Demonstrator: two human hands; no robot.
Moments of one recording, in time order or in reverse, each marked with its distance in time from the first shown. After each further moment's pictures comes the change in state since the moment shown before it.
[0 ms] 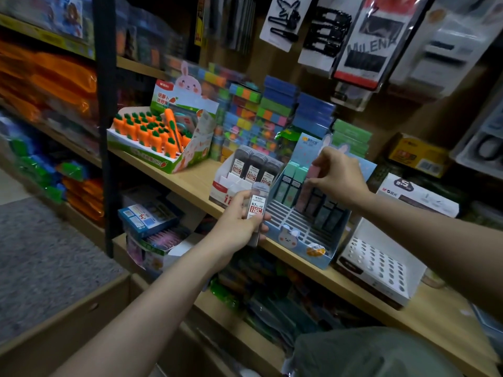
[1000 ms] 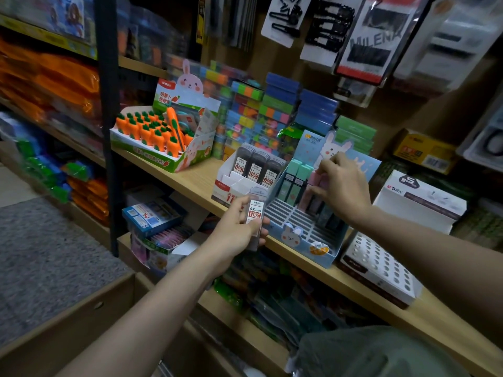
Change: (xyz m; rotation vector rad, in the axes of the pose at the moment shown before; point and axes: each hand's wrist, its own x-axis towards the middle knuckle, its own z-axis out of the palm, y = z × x) left_hand -0.010 -0.004 -0.004 -0.023 0.009 -0.060; right_hand -0.019 0.010 0.017 -0.366 0.165 -0.151
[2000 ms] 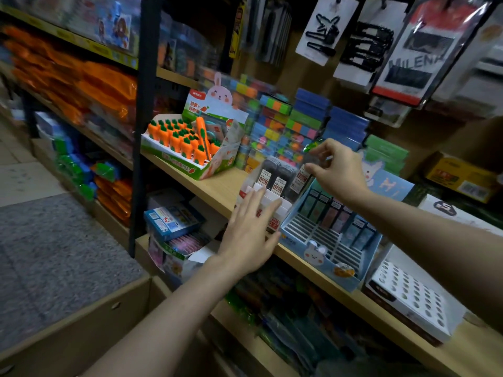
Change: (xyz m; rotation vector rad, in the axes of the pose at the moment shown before) left_hand 0.014 -0.006 -0.024 1.199 0.168 0.448; right_hand 0.061 -0.063 -0.009 0.502 -0.021 0.136
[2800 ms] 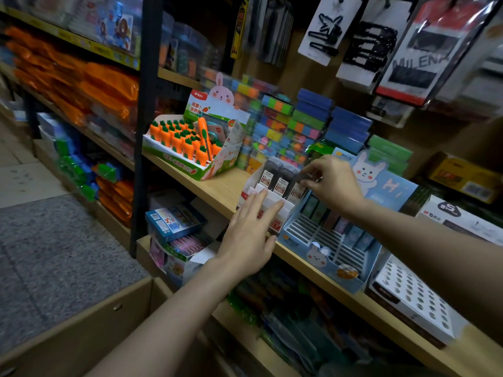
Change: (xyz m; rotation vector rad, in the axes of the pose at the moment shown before) left_hand -0.002 -0.005 0.001 -0.005 -0.022 0.027; right_hand -0.007 0.006 0.012 -0.266 -0.130 -0.156
